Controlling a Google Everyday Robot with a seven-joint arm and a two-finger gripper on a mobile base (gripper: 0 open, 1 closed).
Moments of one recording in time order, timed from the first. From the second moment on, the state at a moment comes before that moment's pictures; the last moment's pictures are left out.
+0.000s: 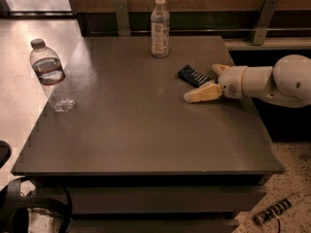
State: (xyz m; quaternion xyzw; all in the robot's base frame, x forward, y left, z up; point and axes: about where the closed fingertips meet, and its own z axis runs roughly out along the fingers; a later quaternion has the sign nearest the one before) arm 0.665 -0.154 0.804 -0.37 0.76 0.22 0.49
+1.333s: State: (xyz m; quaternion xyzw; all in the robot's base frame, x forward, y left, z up) arm 0.665 -0.153 0.814 -0.37 0.76 0.22 0.49
